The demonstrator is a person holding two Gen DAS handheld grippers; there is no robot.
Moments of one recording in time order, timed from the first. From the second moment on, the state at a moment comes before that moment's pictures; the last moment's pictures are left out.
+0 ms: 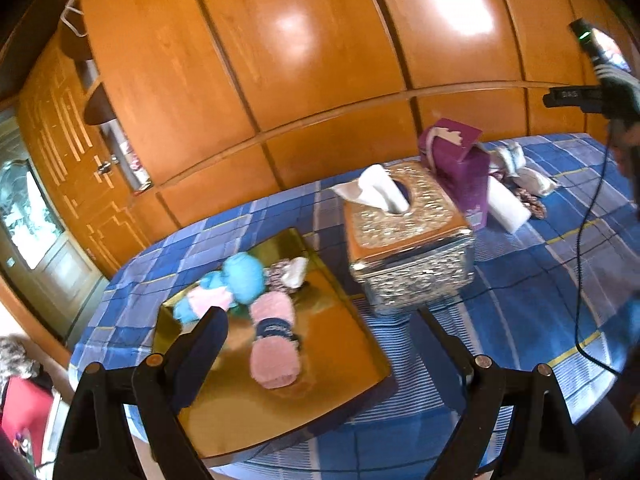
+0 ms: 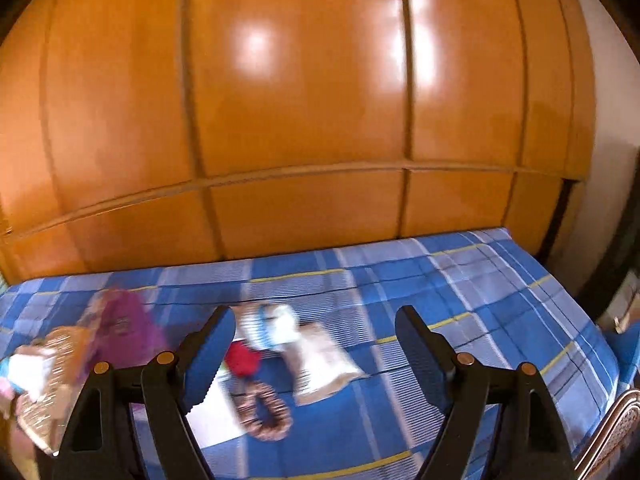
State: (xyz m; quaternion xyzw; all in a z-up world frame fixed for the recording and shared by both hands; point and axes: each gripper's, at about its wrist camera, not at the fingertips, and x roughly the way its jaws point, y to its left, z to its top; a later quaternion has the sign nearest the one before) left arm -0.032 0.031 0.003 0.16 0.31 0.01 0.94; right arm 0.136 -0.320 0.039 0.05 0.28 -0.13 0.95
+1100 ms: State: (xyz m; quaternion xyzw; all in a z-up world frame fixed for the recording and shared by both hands) left arm 0.109 -0.175 -0.041 0.03 0.44 -0.16 0.88; right arm 0.134 -0.424 -0.015 0.31 0.33 -0.14 0.88
